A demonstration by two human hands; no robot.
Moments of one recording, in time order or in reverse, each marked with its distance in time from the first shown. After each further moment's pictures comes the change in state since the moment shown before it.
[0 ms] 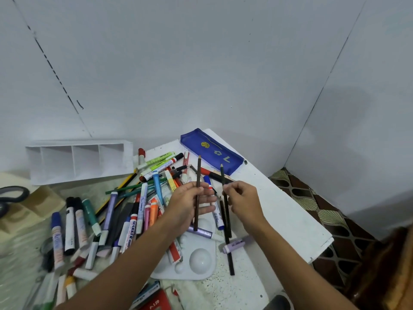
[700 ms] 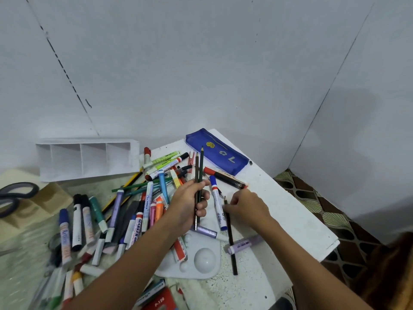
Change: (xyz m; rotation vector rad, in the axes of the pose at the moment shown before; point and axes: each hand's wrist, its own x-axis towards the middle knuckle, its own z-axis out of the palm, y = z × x) left_hand -0.011 0.009 -0.002 -0.045 0.004 -0.029; right_hand 0.017 0.013 -0.003 -0.861 -0.248 0.062
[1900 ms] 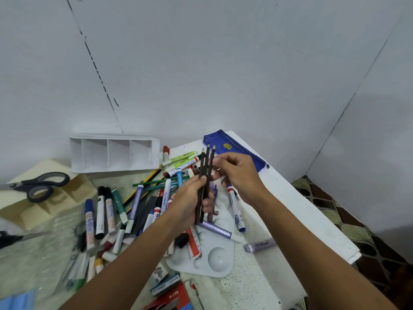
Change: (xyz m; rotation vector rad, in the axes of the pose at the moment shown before) left_hand -0.009 0.013 -0.022 -0.034 -0.019 0.072; right_hand 0.000 -0.089 -0.035 1.027 -0.035 -0.357
